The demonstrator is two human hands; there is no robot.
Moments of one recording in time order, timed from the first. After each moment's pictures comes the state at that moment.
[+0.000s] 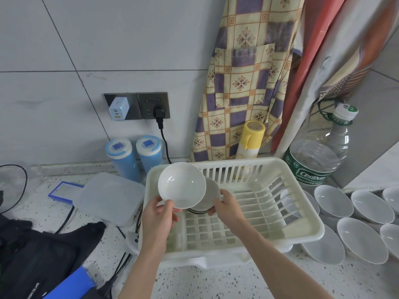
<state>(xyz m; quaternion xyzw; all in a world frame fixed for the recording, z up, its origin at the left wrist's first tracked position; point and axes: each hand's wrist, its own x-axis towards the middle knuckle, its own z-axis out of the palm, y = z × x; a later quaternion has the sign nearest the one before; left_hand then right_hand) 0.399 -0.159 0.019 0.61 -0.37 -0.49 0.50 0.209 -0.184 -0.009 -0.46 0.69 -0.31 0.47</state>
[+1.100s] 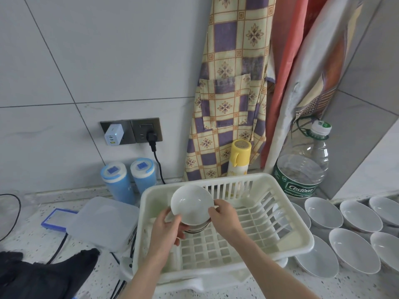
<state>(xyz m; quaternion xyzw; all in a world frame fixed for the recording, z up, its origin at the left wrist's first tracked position) 0.380 -0.176 0.021 0.60 -0.42 -0.54 0.41 0.208 -0.180 0.033 -0.49 0.70 -0.34 0.40</state>
